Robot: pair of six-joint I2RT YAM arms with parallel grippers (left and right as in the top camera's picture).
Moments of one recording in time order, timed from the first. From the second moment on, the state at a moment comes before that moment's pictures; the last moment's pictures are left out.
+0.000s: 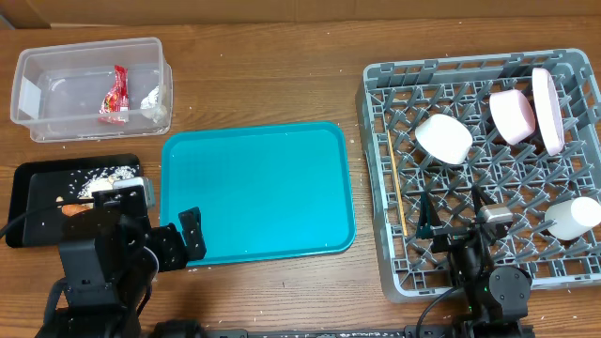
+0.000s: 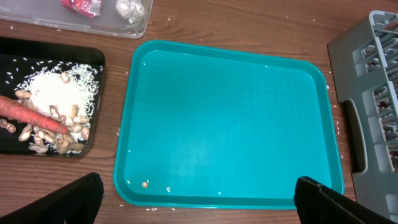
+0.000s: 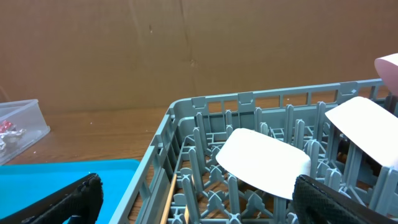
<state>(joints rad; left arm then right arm) 0.06 0.69 1.09 -1.18 0.09 -0.18 0.08 0.01 0.02 -0.03 -0.09 0.15</state>
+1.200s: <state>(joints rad) 0.06 0.02 0.17 -0.21 0.01 -0.19 0.08 0.01 0.02 -0.03 -0.09 0.15</state>
